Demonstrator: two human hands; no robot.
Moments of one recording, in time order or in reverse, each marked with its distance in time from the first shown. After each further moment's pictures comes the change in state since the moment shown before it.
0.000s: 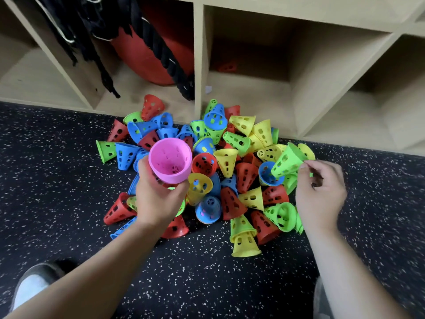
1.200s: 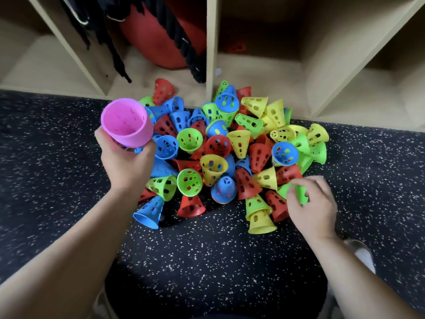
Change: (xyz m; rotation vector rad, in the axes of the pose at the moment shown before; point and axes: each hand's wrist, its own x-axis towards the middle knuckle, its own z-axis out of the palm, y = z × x) left_hand 0.045 -0.011 -0.071 0.022 0.269 -0.088; right_hand -0.079 0.017 -0.008 -0.283 -0.248 -0.129
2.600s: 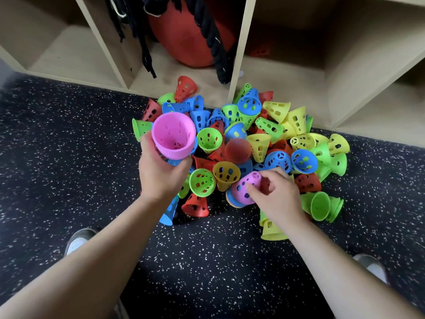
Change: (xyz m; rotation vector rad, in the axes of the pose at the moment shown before) left_hand -0.025 -0.010 -0.002 0.019 -0.176 0.055; right_hand 0.019 -0.090 0.047 0.118 -0.456 0.126
